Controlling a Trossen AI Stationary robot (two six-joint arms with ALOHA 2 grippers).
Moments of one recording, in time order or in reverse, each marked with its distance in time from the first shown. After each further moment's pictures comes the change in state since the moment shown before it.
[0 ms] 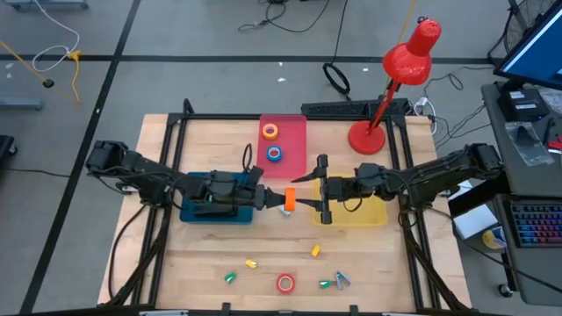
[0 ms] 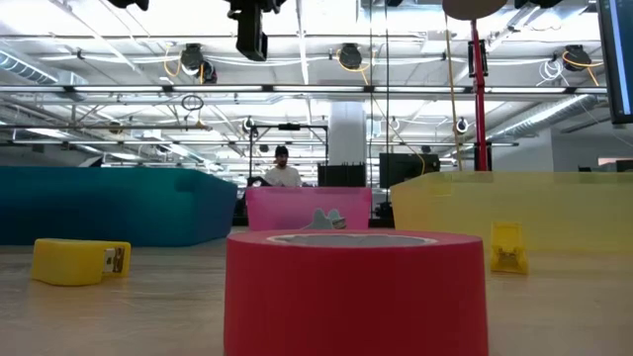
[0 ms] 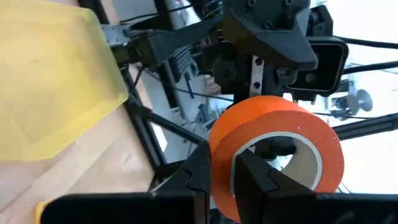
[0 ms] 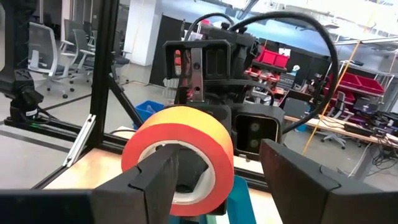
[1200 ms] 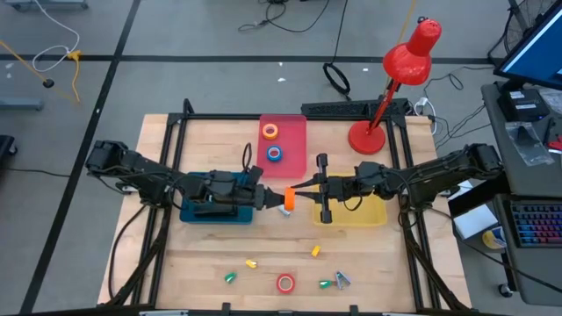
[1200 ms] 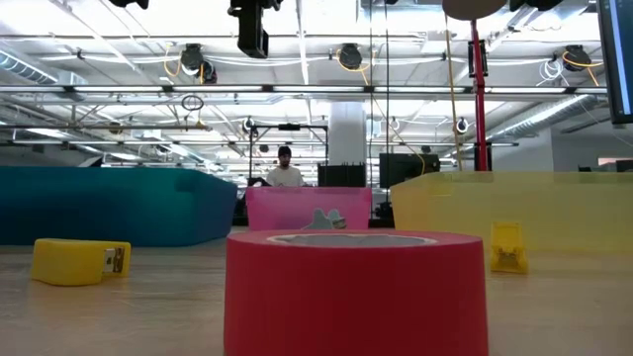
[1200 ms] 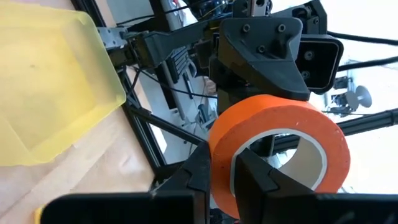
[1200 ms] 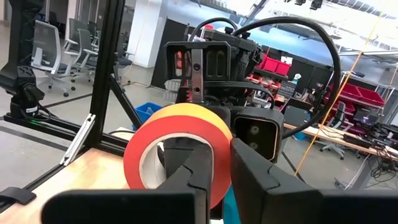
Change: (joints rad) left arm -0.001 0.000 0.002 -0.003 0.001 0.035; right arm -0.010 0.000 -0.001 0.028 -0.041 -0.034
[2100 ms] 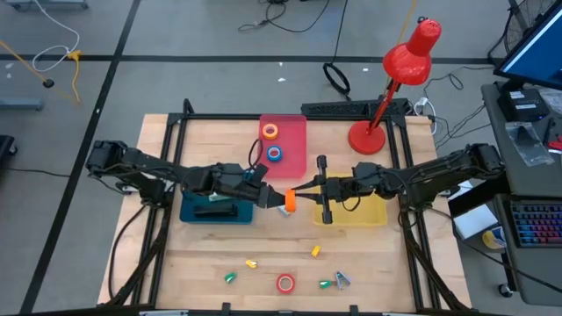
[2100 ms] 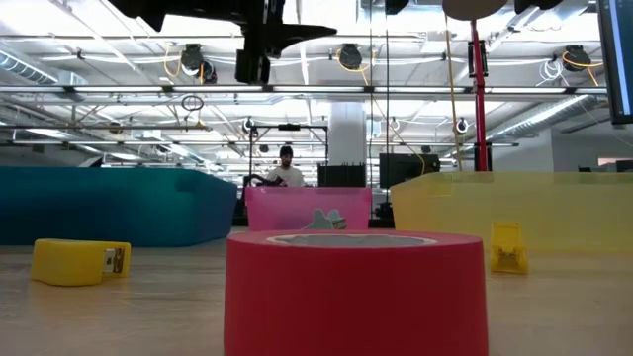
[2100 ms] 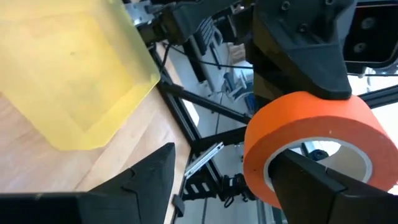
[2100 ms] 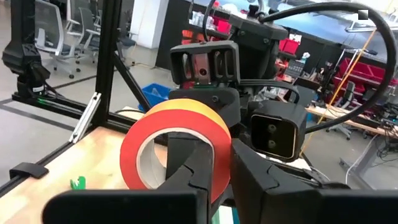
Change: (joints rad) left arm 0.089 0.000 0.000 -0.187 0.208 0.086; right arm 0.001 -0.018 0.000 -0.110 0.003 0.015
